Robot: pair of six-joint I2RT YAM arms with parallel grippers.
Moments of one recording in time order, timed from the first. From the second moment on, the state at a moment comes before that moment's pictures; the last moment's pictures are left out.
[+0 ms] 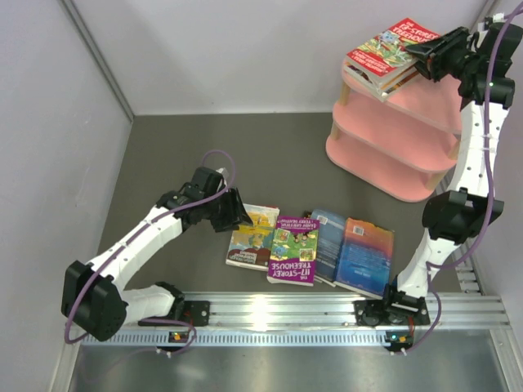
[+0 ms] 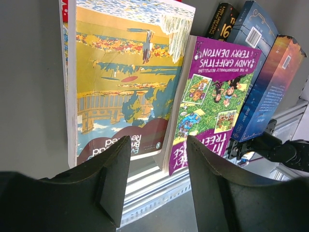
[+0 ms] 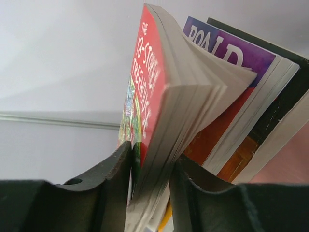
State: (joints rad) left arm -0.51 1.20 0.91 -0.64 0.26 -0.76; right arm -0.27 1.94 2.34 -0.60 -0.65 1.01
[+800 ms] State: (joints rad) left arm -0.51 1.23 0.92 -0.64 0.27 -0.75; right arm -0.35 1.82 2.18 -0.64 -0.64 0.87
